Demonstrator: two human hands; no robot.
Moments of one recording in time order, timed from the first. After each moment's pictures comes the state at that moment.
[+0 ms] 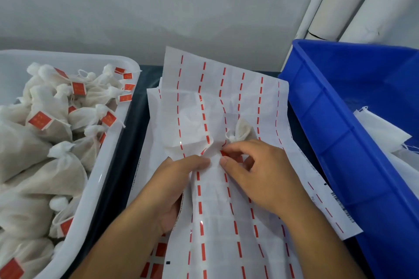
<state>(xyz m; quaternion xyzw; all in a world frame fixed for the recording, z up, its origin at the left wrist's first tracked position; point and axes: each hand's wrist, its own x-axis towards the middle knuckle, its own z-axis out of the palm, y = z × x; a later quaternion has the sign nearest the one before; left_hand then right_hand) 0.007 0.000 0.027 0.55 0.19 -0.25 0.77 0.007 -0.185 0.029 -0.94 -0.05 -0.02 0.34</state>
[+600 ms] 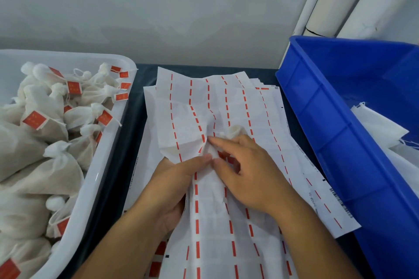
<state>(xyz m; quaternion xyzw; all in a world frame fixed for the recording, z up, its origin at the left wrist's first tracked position) 0.004 -0.008 0.023 0.53 0.17 -0.19 0.80 0.010 -0.176 0.022 -0.94 -0.09 0.03 0.33</state>
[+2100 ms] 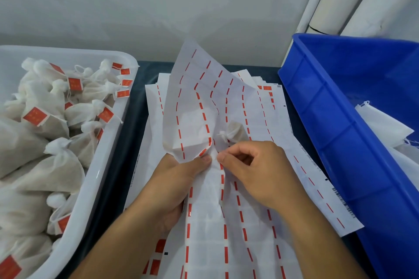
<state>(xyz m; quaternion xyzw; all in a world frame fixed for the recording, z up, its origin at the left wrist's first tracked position) 0.003 -0.003 0.020 0.60 0.15 -0.21 0.76 0.005 -0.179 0.027 -0.90 -0.03 0.00 0.44</state>
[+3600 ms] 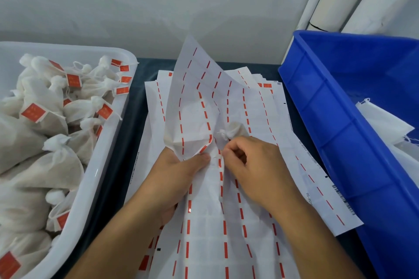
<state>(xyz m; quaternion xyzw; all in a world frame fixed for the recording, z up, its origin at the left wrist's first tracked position) 0.008 0.000 0.016 0.67 0.15 -0.19 0.70 0.007 -0.176 0.021 -0.95 -0.04 -0.05 0.32</state>
